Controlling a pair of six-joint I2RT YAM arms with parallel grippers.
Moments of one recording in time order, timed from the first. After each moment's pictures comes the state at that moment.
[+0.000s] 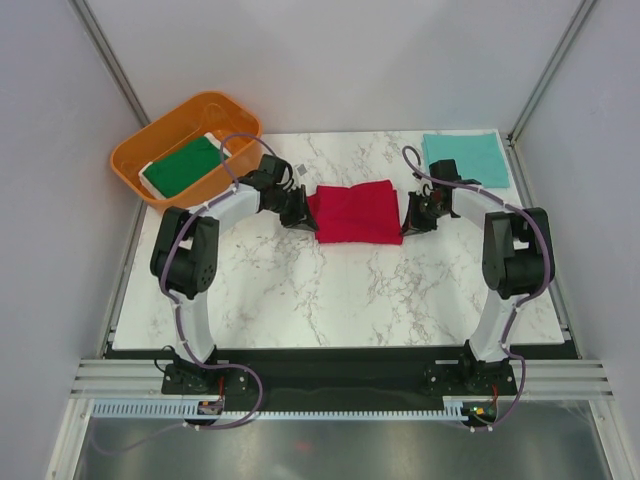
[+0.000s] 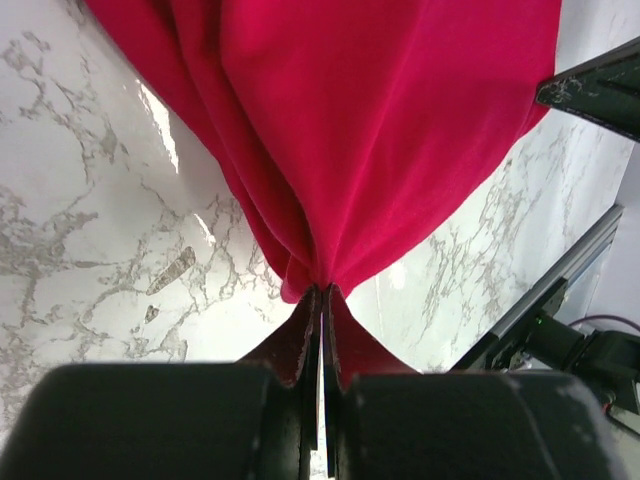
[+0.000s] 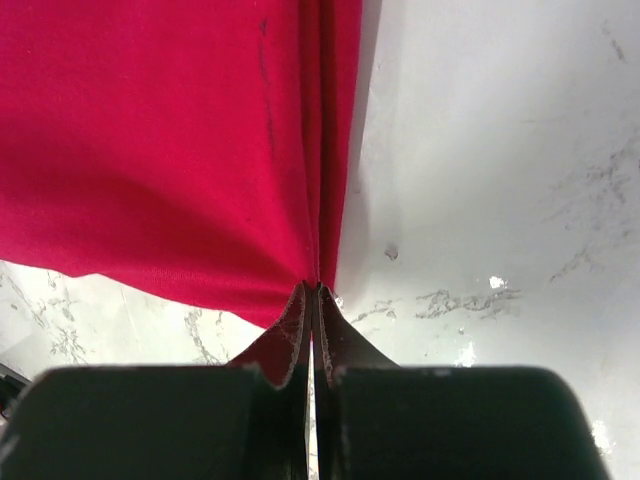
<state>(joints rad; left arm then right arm) -0.35 1.98 1.41 -0.44 0.55 -0.43 0.10 1.92 1.28 -0.52 -0.39 0.21</state>
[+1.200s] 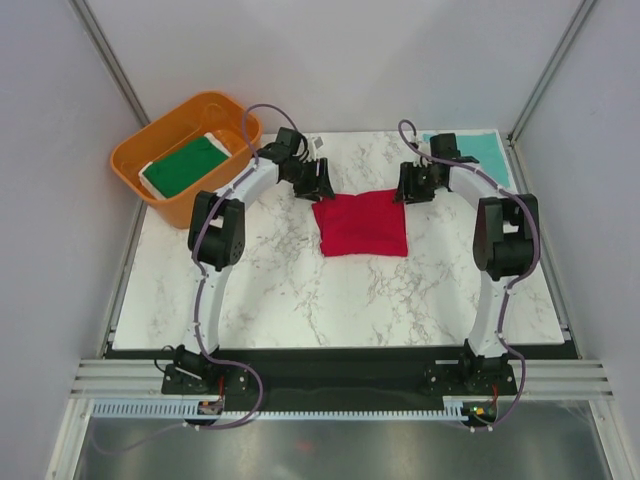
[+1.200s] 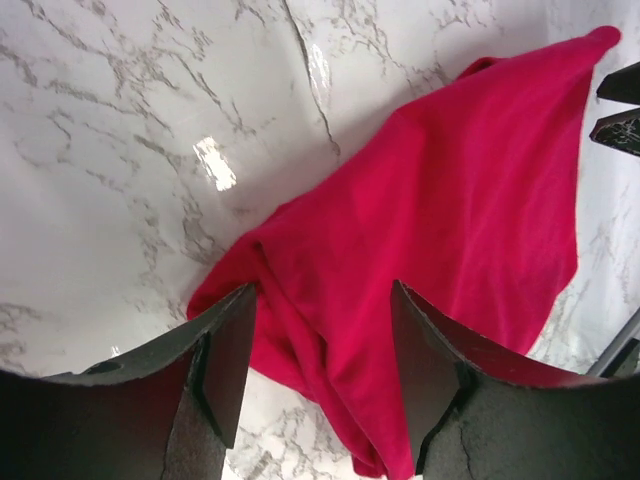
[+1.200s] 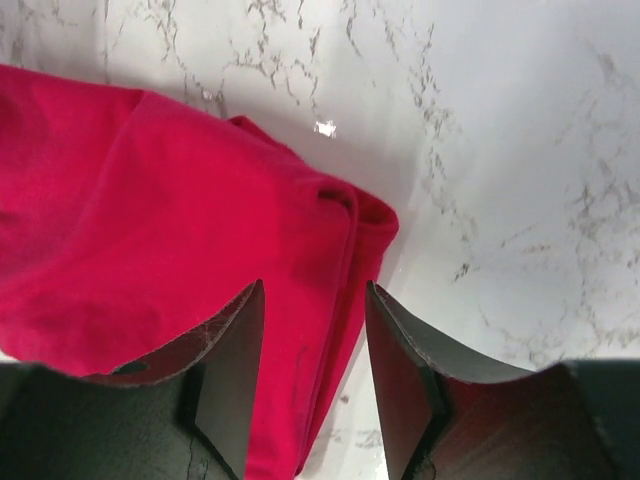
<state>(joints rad) -0.35 2.36 2.00 -0.59 0.52 -0.28 0.08 2.08 1.58 -0.50 -0.40 0.07</state>
